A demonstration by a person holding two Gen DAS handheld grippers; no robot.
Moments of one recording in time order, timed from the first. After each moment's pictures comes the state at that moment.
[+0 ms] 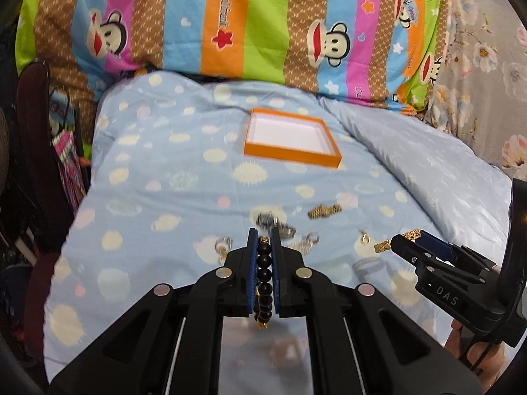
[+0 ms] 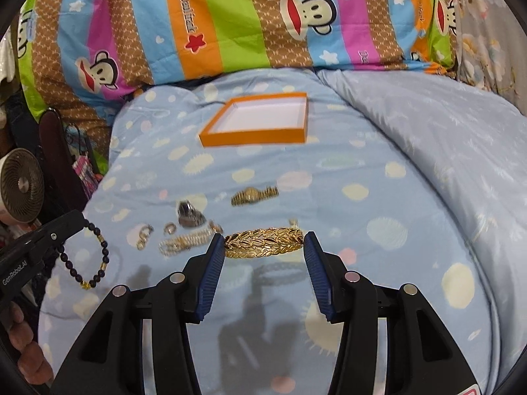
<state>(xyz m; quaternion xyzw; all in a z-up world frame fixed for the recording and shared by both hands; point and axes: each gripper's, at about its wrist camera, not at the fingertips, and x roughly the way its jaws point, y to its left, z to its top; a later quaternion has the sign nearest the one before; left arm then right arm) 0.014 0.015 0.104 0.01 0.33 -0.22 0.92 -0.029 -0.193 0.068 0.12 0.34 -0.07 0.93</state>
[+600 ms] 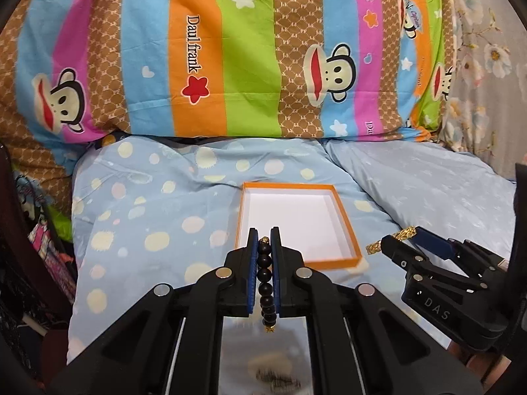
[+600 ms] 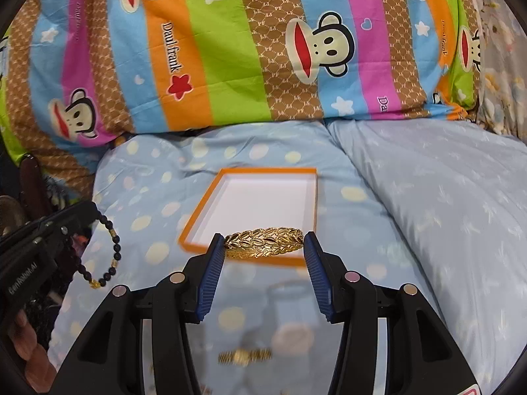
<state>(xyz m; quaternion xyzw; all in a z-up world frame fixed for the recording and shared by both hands) 0.182 -0.077 0.152 0.05 0.28 -0.21 0.93 0.150 -0.247 0.115 0.11 0.30 -0.09 0.94</state>
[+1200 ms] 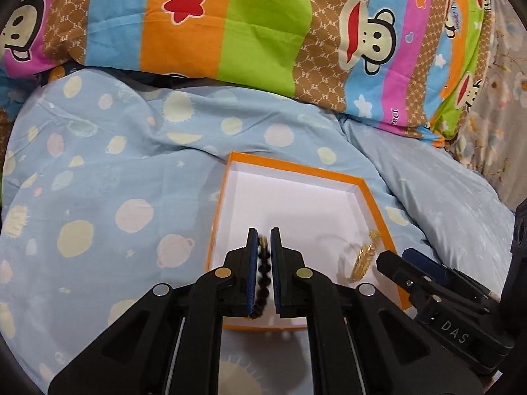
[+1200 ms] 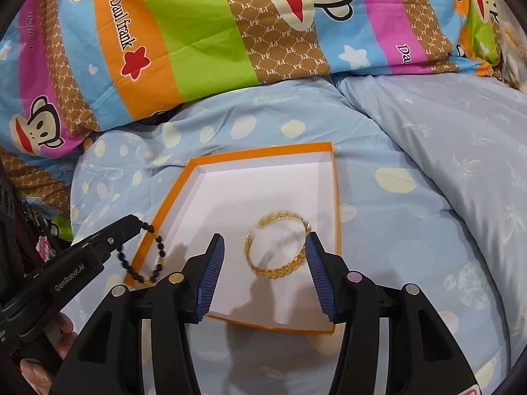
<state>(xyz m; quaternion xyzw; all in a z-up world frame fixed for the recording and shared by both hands) 0.312 -0.105 0.050 -0.02 0.35 -0.25 0.90 0.246 -0.283 0.031 0.17 0.34 -0.06 0.92</state>
